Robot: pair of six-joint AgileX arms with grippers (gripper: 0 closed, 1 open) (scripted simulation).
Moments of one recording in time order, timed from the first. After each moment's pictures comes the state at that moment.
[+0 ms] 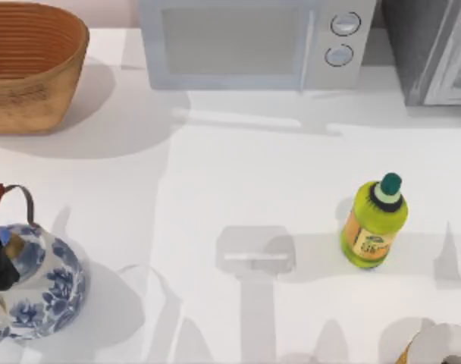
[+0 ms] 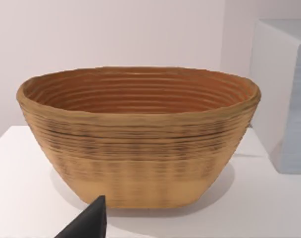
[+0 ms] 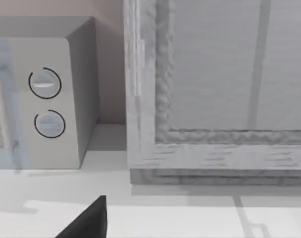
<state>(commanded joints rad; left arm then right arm) 0.00 0.00 0.00 0.00 0.00 0.00 0.00 0.00 0.00 0.00 0.00 0.00</state>
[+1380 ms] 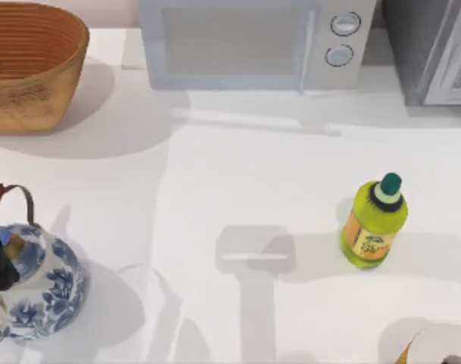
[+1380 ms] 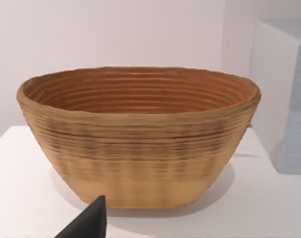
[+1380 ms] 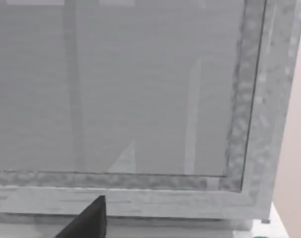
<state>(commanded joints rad) 0.00 0.00 0.00 0.00 0.00 0.00 -0.93 1.42 0.35 1.10 -0.93 0.02</state>
